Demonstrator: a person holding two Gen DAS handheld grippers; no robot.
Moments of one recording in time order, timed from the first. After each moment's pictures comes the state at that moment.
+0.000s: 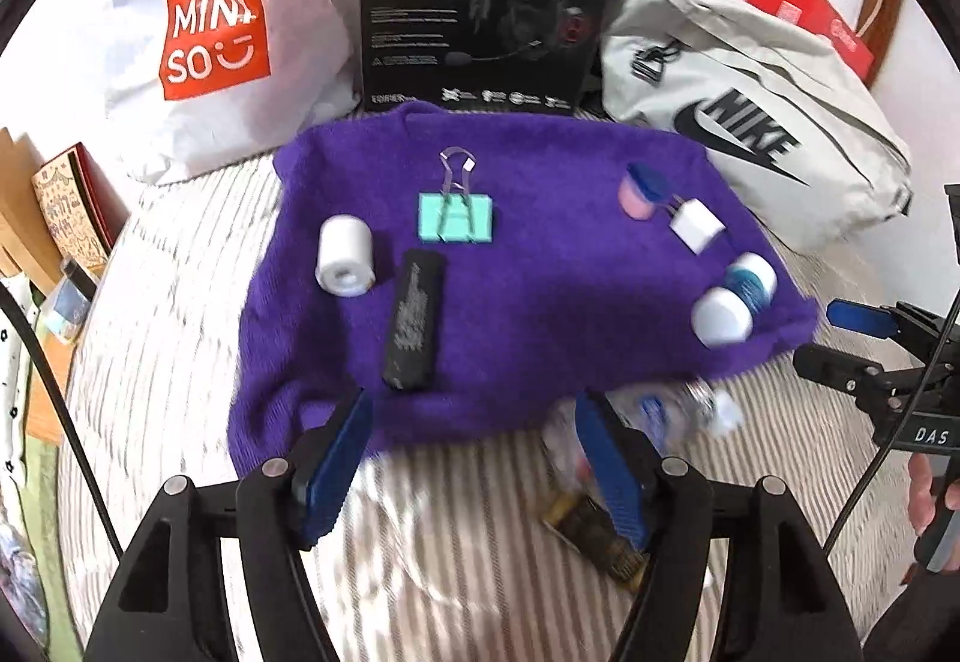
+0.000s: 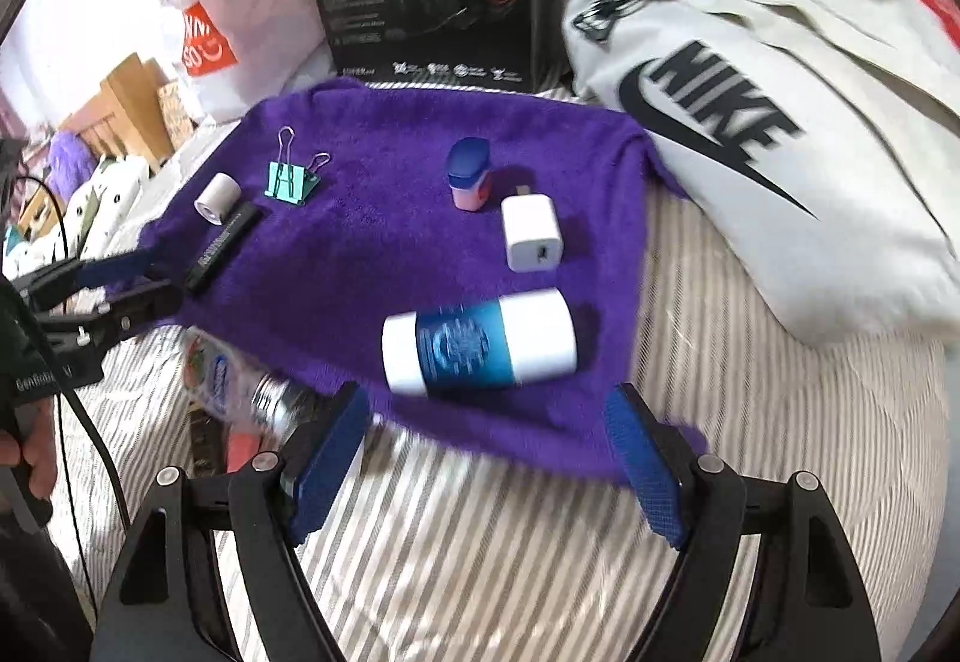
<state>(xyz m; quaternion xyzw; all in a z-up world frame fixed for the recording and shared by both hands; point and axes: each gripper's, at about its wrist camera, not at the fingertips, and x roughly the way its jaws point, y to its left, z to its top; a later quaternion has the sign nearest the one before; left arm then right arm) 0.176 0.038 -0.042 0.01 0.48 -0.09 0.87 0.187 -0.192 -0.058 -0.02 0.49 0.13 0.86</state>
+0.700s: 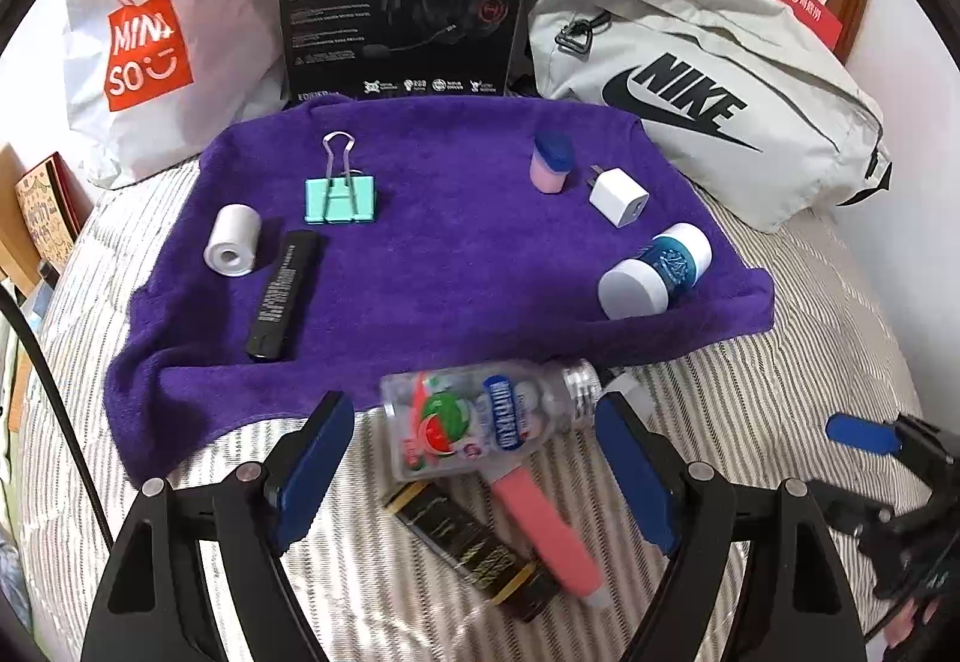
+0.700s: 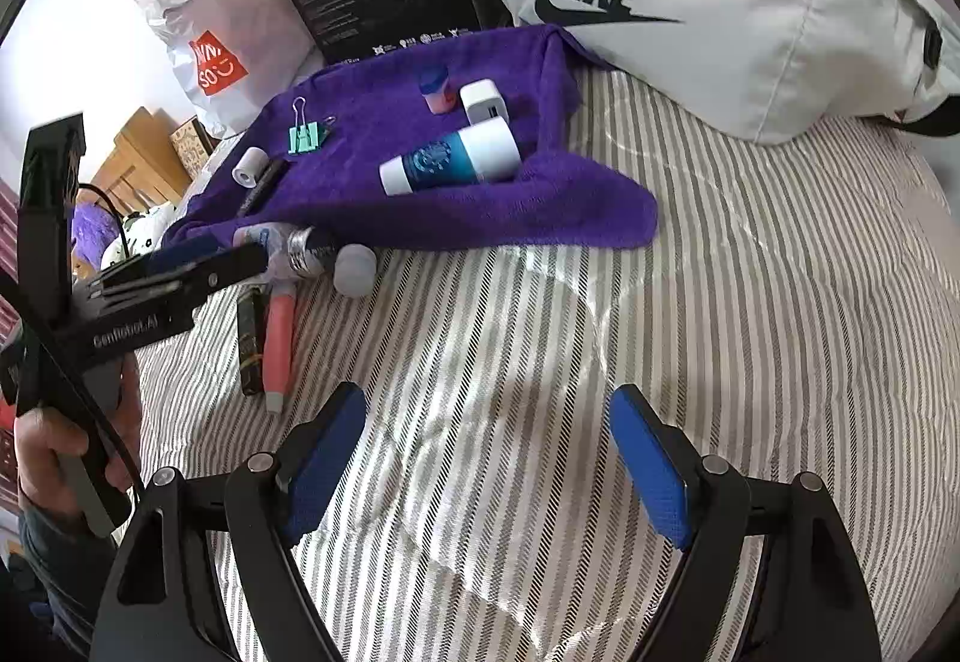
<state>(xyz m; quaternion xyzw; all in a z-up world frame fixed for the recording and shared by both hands) 0.163 -0.028 -0.054 0.01 0.47 -0.10 0.88 0.096 -0.244 -0.078 0.09 0.50 0.14 0.85</state>
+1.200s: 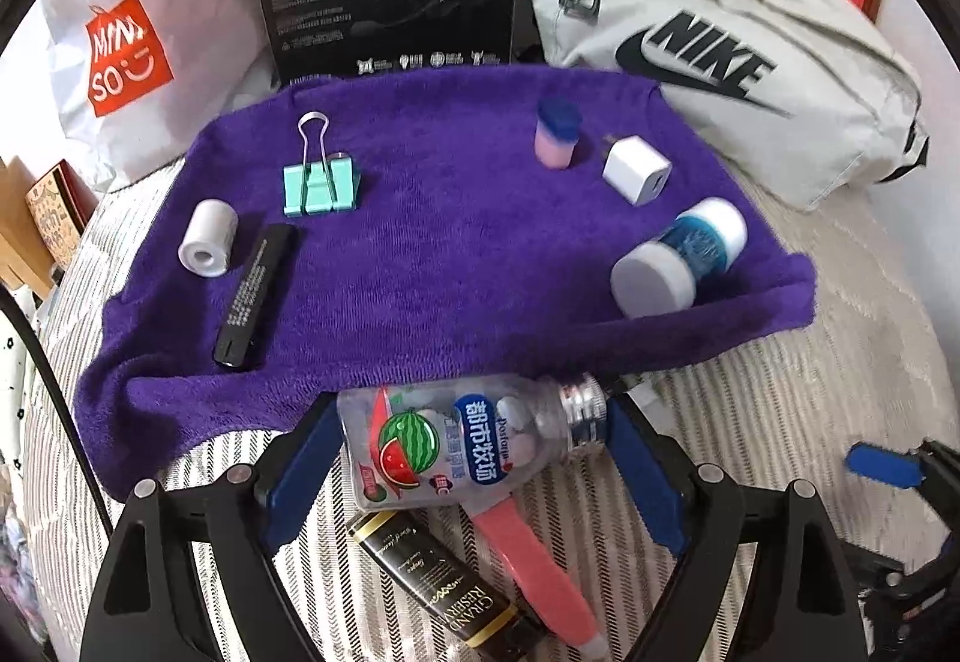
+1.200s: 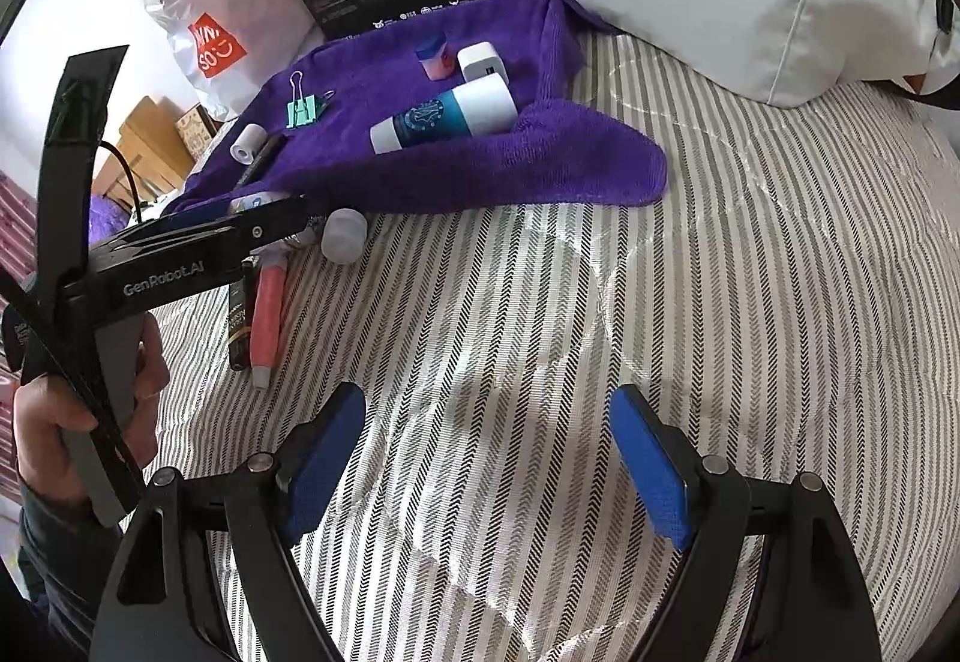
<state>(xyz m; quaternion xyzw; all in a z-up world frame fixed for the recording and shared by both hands) 0.178 -0.047 -0.073 0.05 0.49 -0.07 0.87 0.097 -0.246 -0.097 0.09 0.52 0.15 0.84</state>
